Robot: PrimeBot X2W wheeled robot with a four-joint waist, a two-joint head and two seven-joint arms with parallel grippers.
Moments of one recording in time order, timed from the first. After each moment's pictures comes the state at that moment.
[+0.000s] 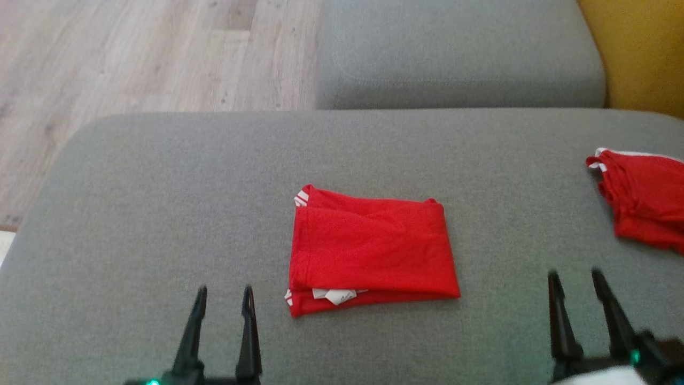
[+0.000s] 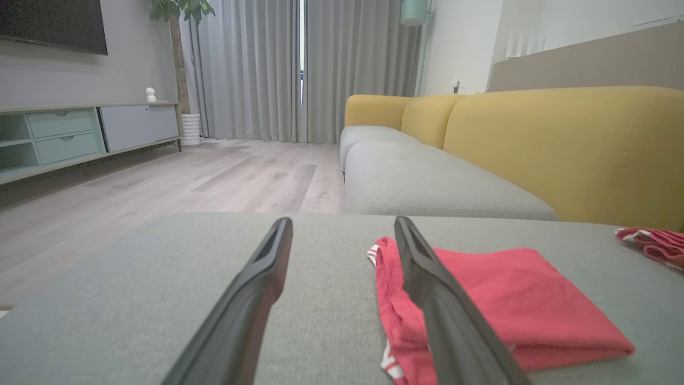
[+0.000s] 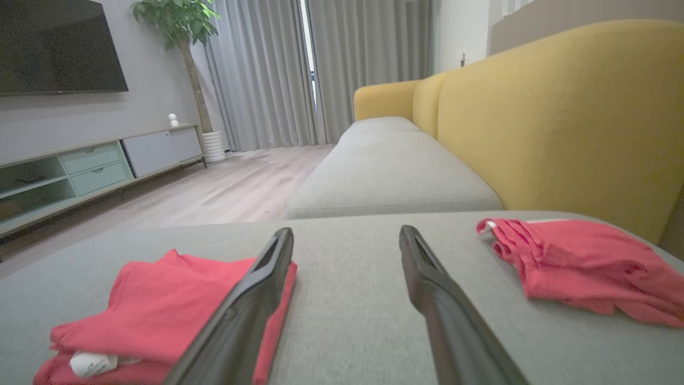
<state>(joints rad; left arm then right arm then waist) 0.17 0.09 -0.32 0.02 -0.19 0.20 -0.25 0.22 -0.07 -0.01 0.05 0.17 0.13 -0.25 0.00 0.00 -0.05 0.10</state>
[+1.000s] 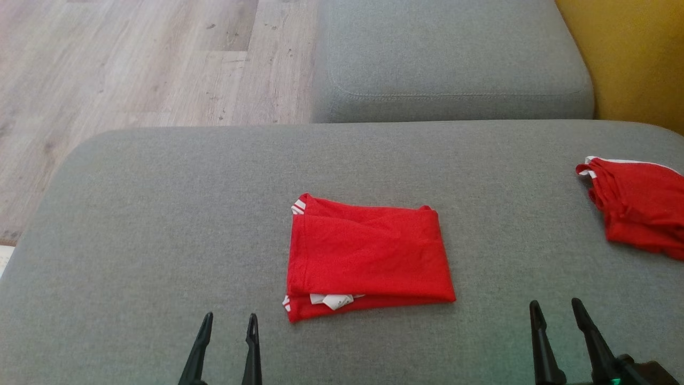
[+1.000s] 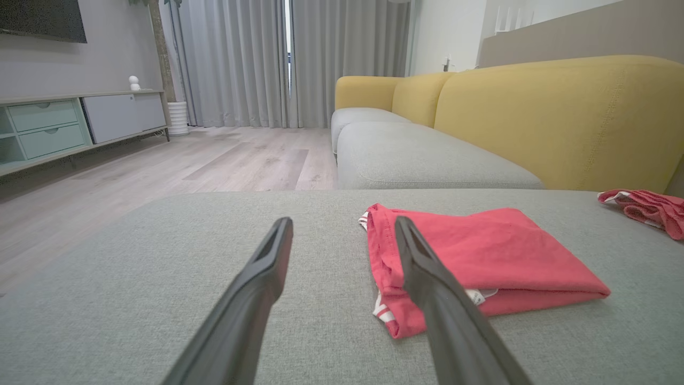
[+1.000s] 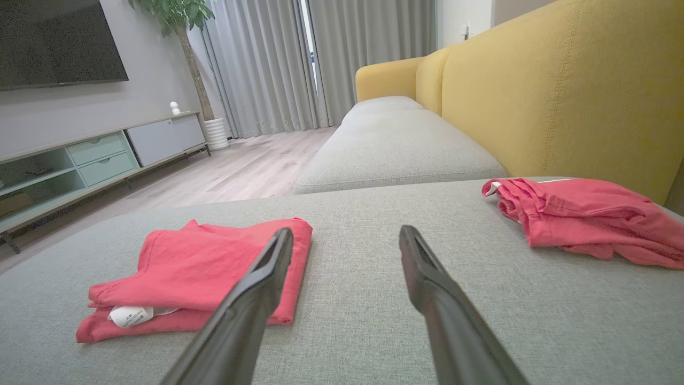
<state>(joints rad) 0.25 0.07 -0.29 0.06 -0.13 0.14 -0.25 0.31 -0.05 0.03 0.05 0.17 0.13 -0.25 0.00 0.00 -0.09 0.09</state>
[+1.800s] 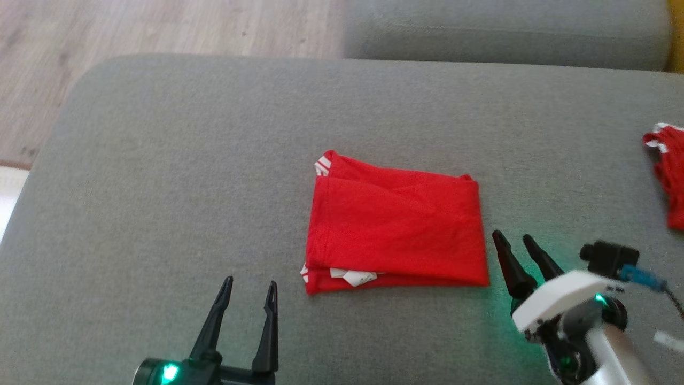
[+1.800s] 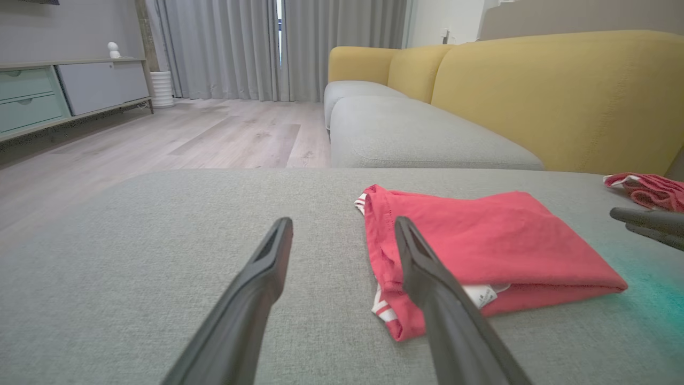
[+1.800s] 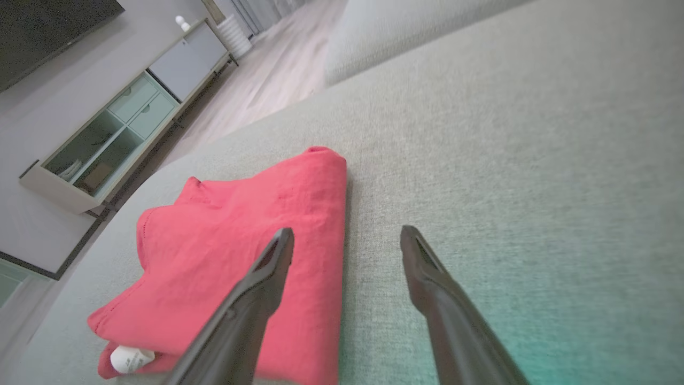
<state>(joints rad) 0.16 0.06 -0.32 0.05 -0.11 0.07 -0.25 -0.09 -0.14 0.17 0.37 0.58 0.13 0.05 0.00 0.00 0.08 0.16</state>
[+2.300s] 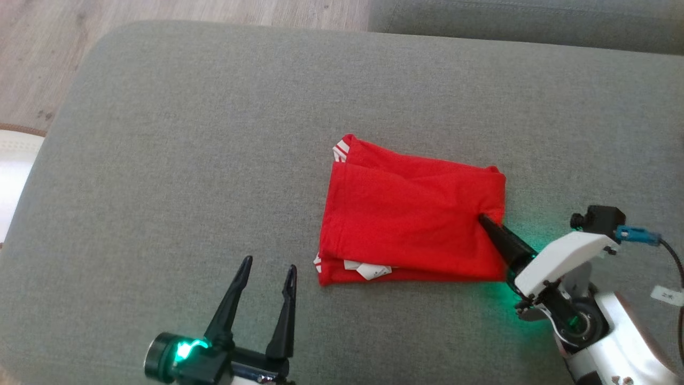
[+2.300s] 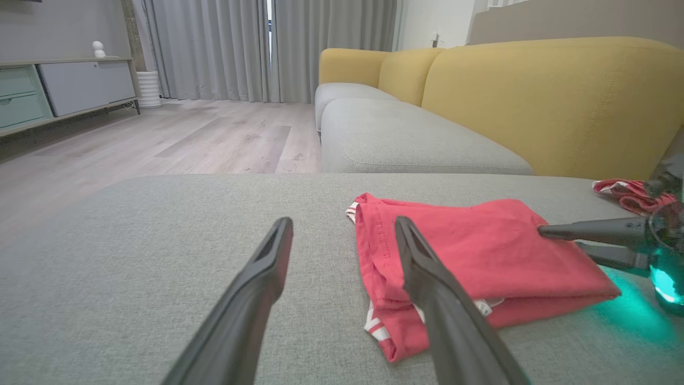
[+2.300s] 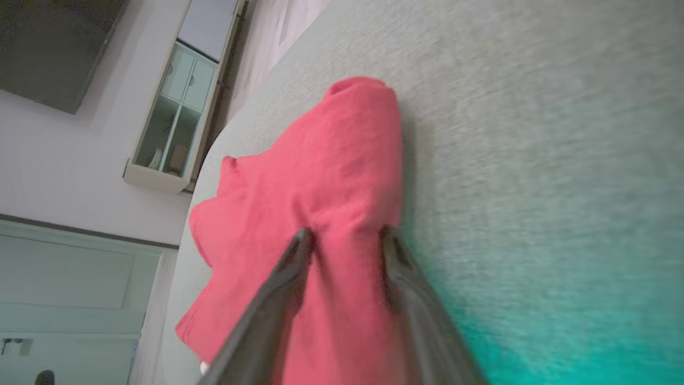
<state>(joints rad) 0.11 0.06 -0.35 0.02 -0.10 0.01 -0.25 -0.24 -0.21 0.26 0.43 1.03 0.13 0.32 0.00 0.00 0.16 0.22</state>
